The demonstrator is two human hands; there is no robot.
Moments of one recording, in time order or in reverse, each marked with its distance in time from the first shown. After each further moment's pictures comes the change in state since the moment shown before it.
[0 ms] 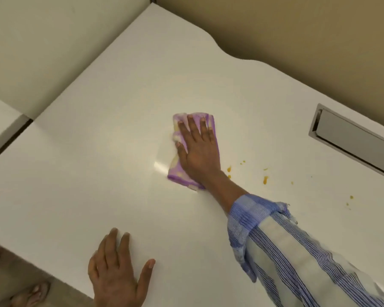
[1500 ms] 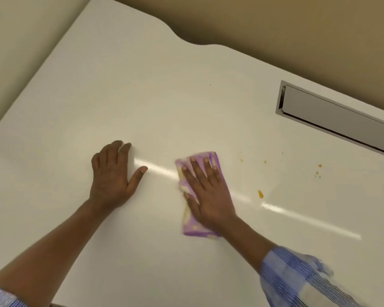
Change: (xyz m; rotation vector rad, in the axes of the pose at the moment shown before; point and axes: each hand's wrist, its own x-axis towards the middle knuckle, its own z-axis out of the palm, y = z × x) left_hand 0.226 0.048 0.007 -0.104 -0.067 0.466; right_hand -0.154 0.047 0.000 -0.051 0.028 -0.019
